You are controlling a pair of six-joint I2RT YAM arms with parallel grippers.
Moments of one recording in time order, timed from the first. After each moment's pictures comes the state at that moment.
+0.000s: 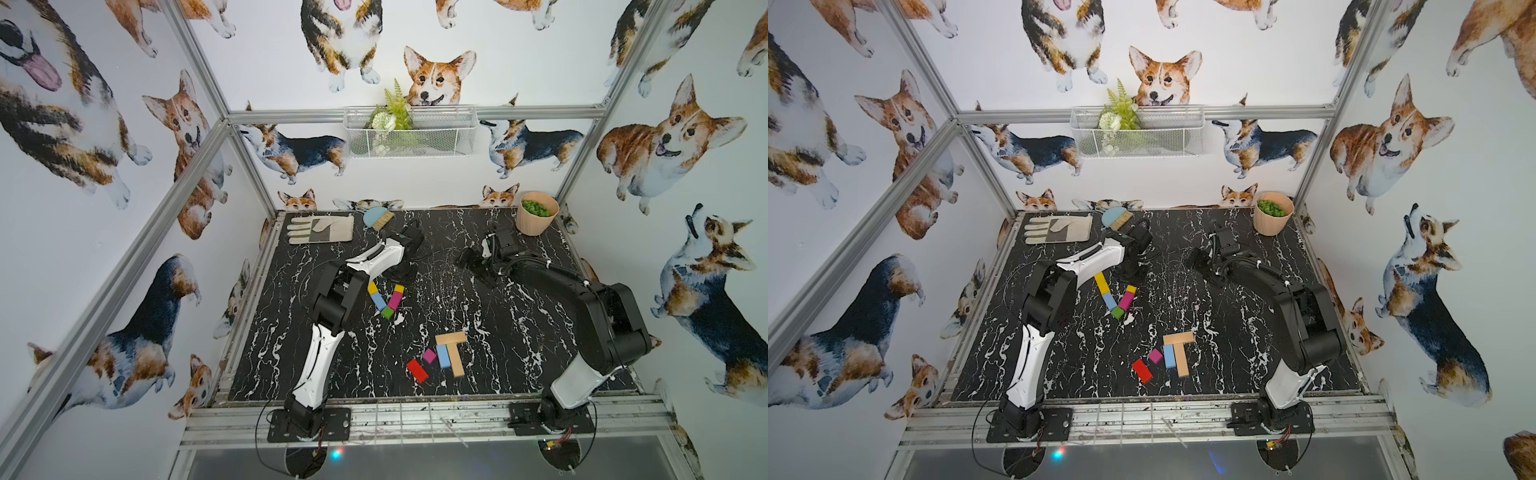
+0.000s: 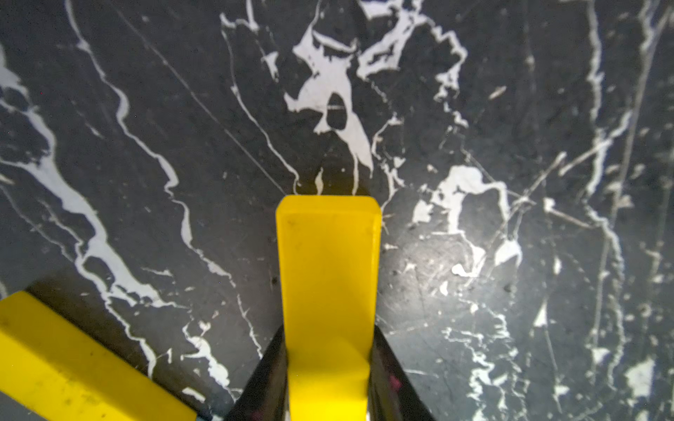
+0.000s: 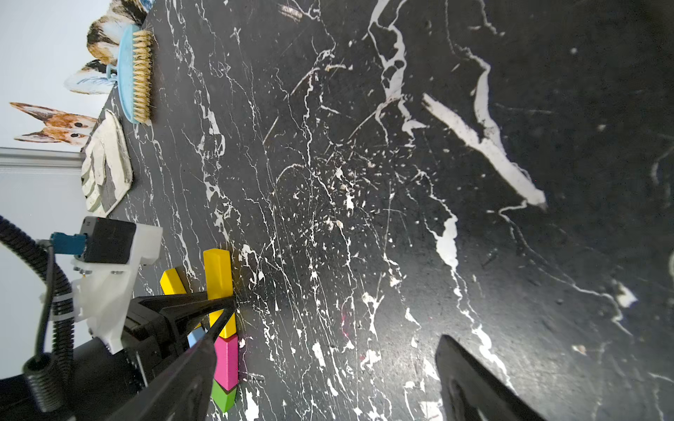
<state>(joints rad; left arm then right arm) -0.59 2.27 1.83 -0.99 -0.06 -0.27 0.35 1.68 1.11 -0.36 -0.24 0.81</state>
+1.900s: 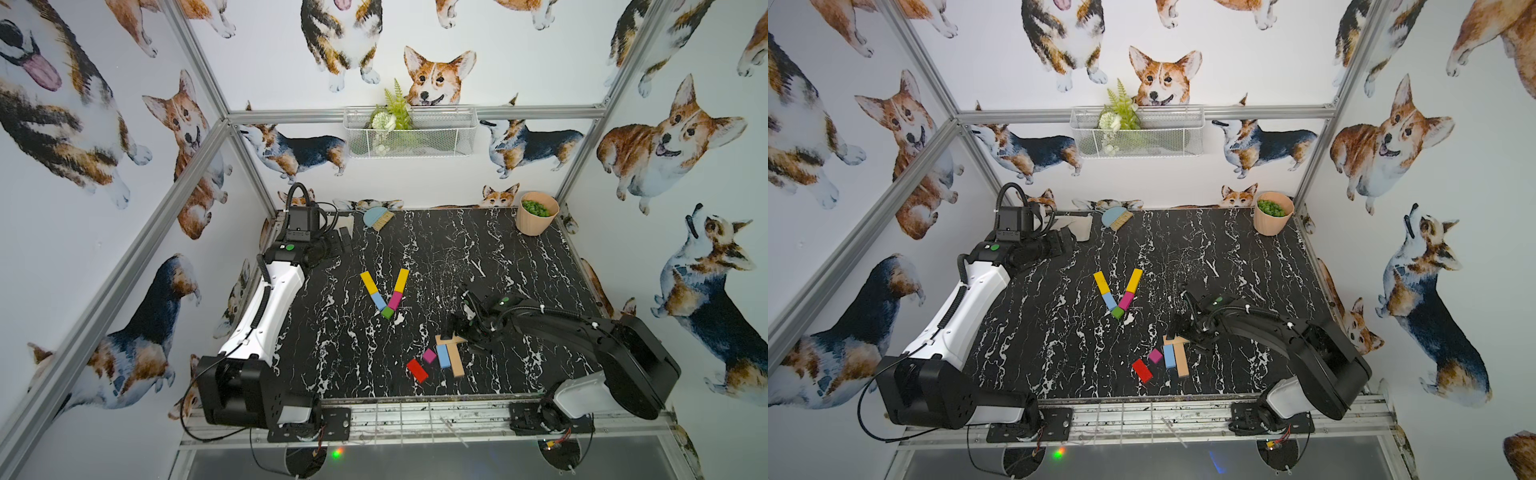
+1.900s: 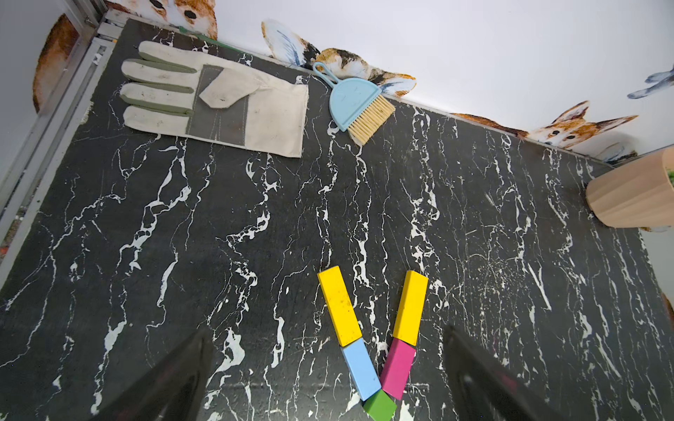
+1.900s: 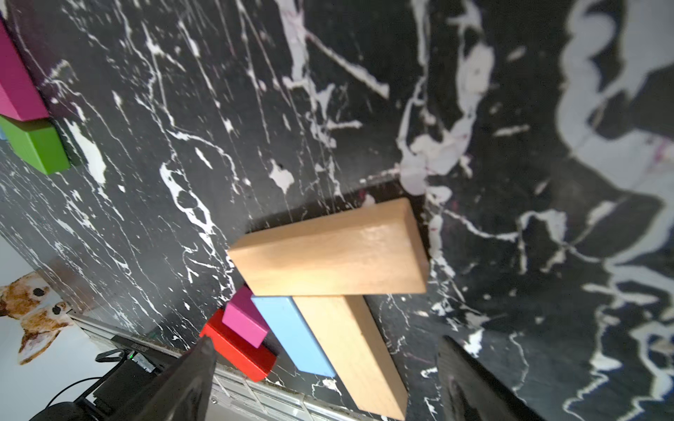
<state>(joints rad) -0.12 1.40 1.32 -0.67 0.08 -0.34 0.74 1.45 0.79 -0.60 -0.31 1.03</state>
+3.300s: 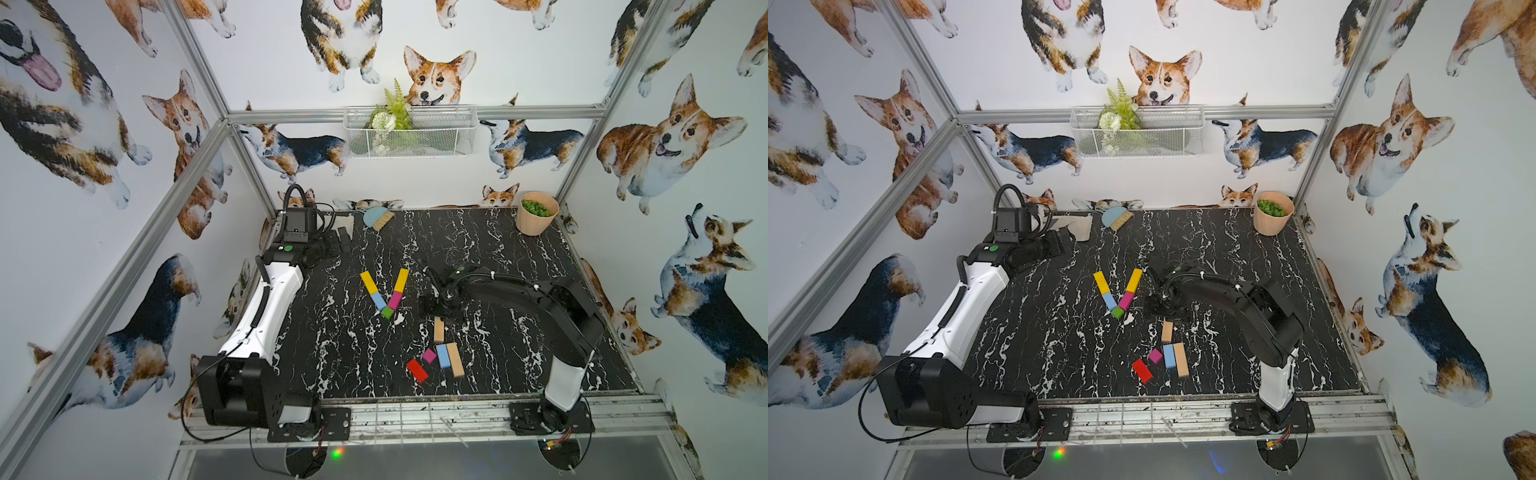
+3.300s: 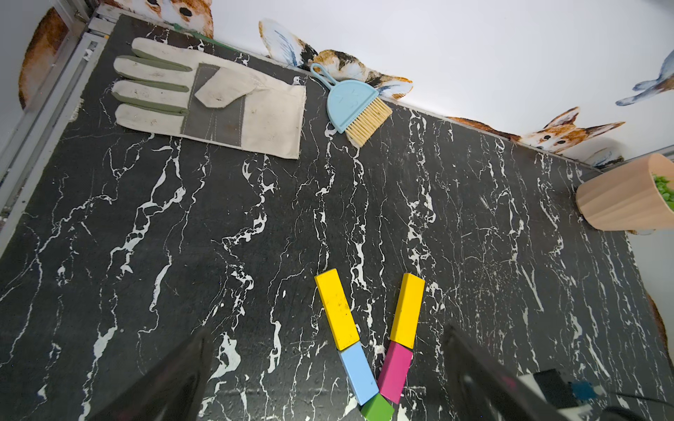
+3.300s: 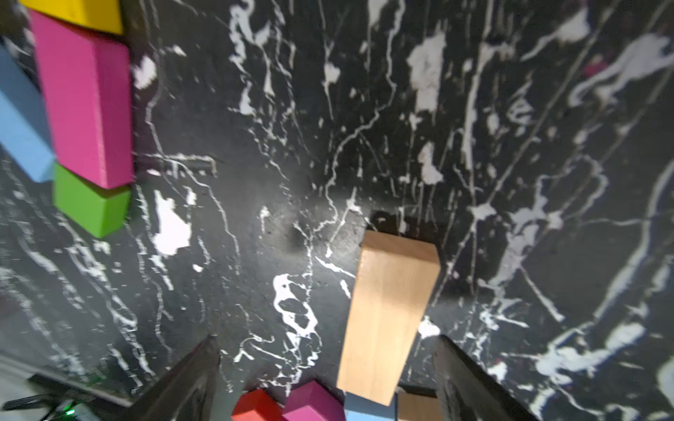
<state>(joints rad) -0.10 1.40 1.30 -0.64 0.12 -0.34 0.83 1.86 1.28 -0.83 -0.13 0.78</state>
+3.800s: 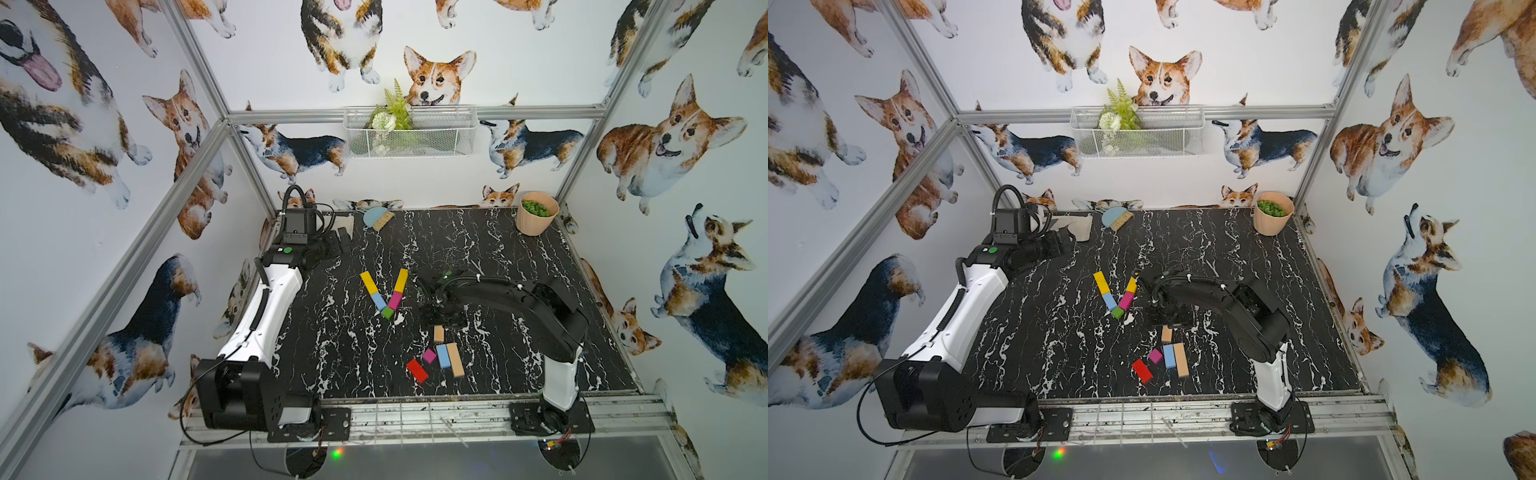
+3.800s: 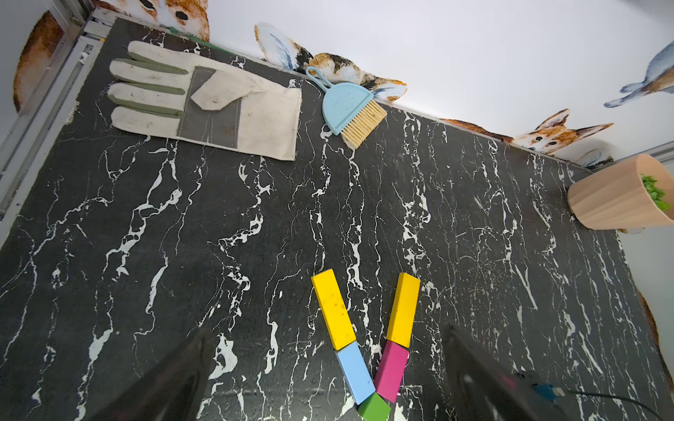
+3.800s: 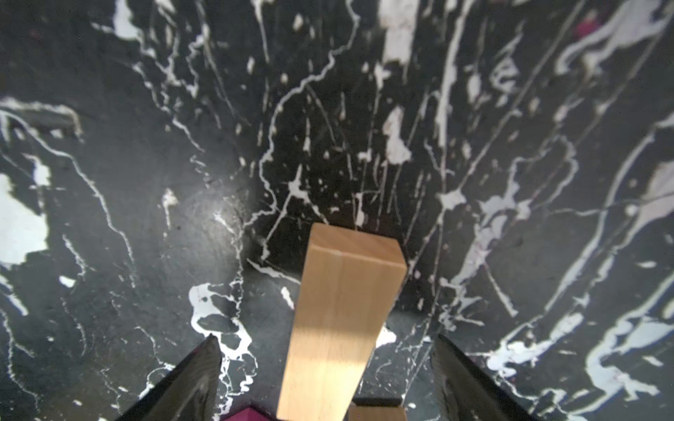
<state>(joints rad) -0.10 1.38 1.29 -0.63 0.12 -0.34 0.87 1.94 1.33 -0.91 -0.02 0.74</state>
